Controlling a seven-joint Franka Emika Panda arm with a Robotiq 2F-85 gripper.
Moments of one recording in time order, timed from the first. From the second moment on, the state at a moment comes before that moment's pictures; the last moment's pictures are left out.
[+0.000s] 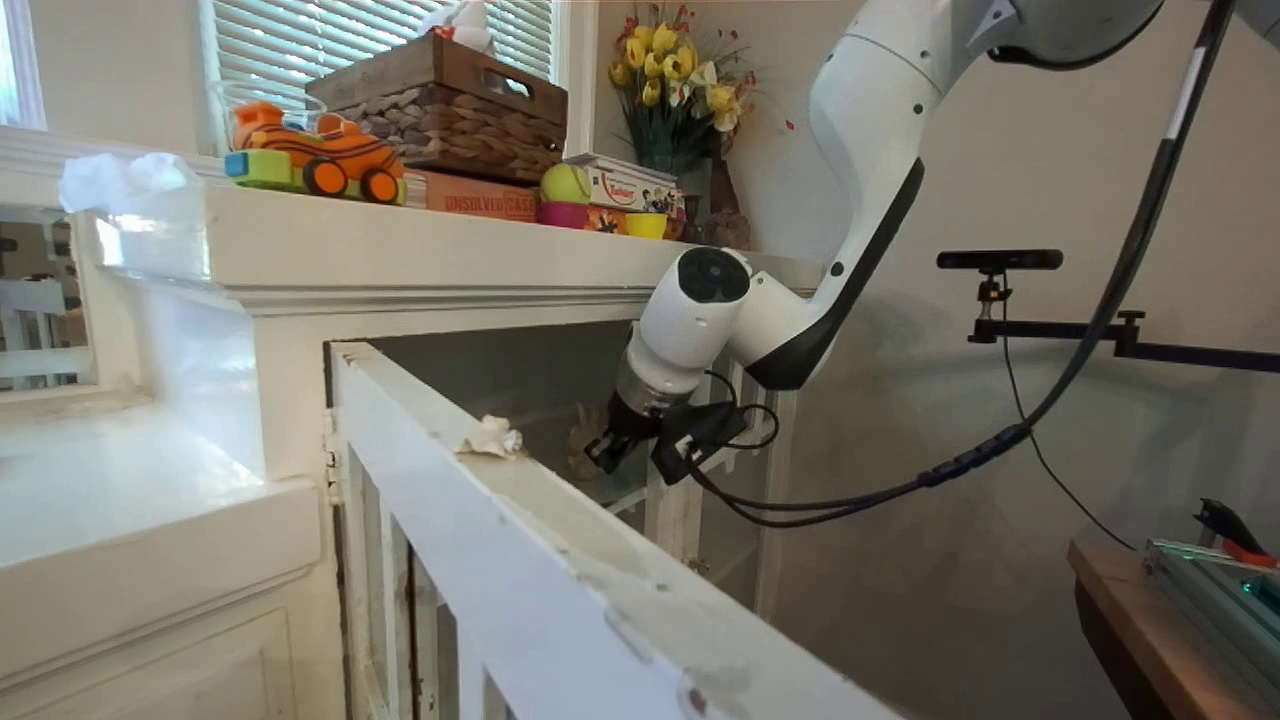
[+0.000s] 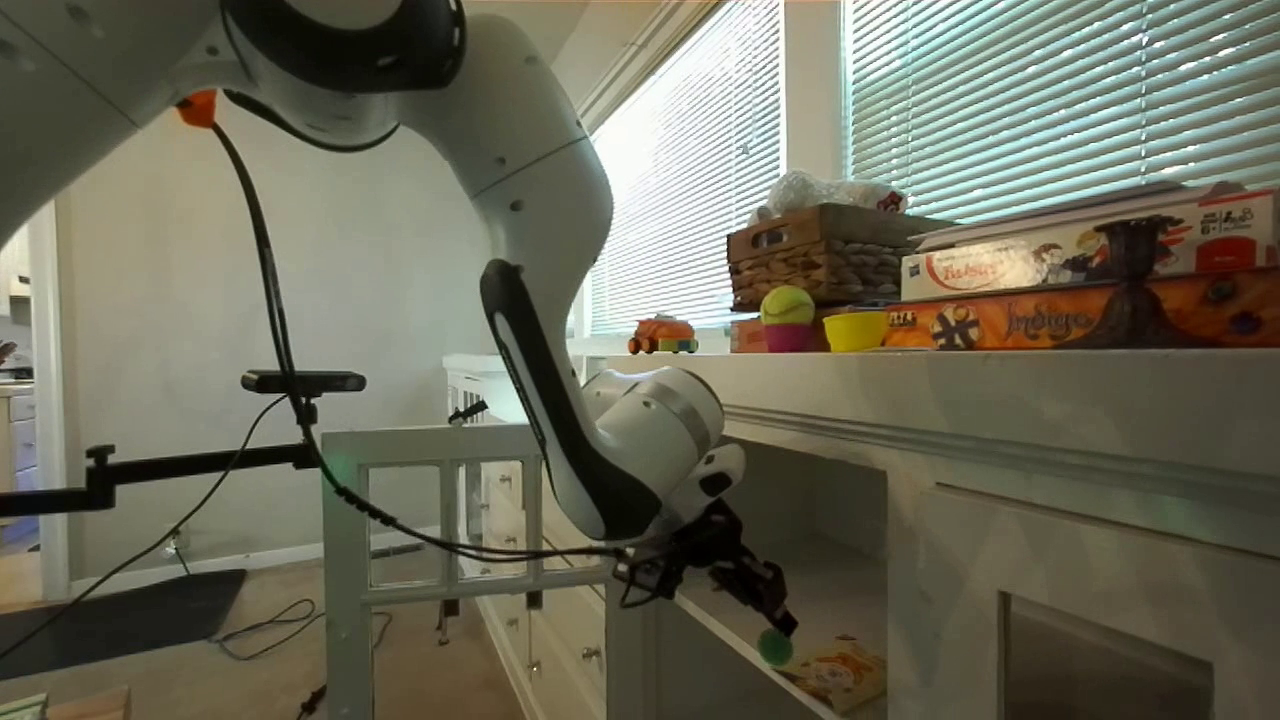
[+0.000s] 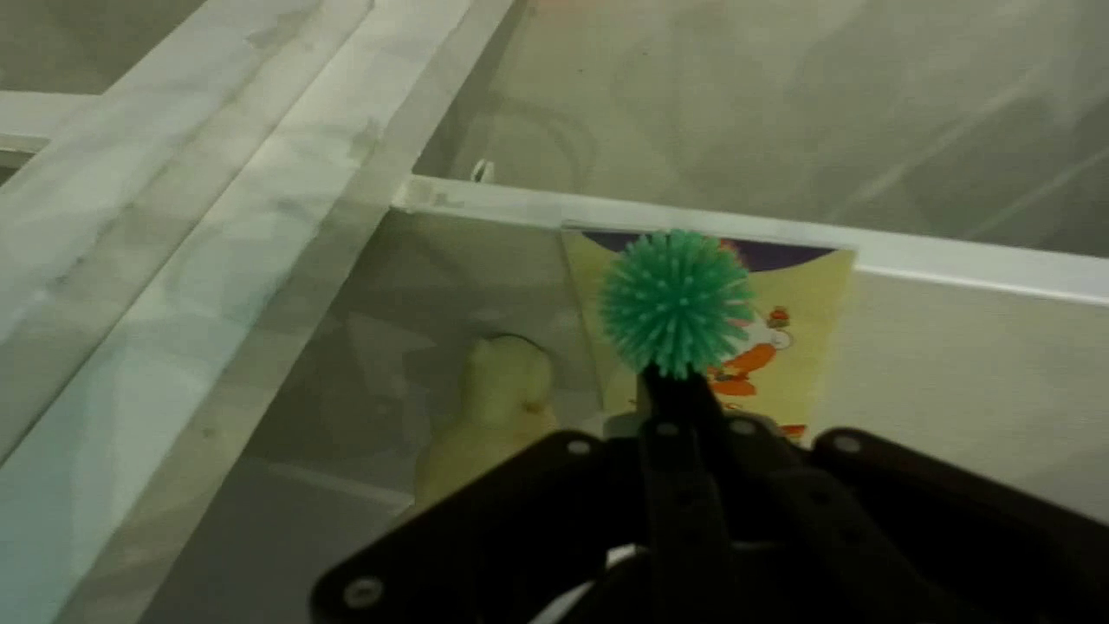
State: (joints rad) arm -0.25 0.70 0.10 -1.86 -1.78 2.77 1.70
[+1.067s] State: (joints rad) arm -0.47 0.31 0.20 -2.52 -1.09 3.17 0.83
